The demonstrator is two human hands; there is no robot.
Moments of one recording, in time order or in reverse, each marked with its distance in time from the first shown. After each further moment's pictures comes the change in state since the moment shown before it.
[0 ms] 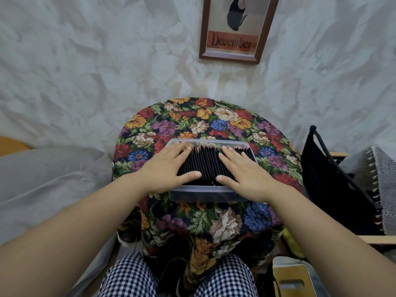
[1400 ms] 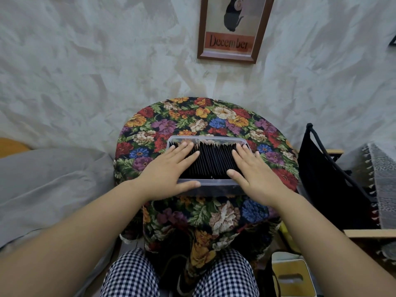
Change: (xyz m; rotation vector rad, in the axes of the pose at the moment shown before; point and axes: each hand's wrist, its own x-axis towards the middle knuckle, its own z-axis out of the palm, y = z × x) left_hand -0.015 0.003 0.013 0.143 0.101 0.169; right_hand -0.029 0.000 0.009 0.075 0.121 0.136
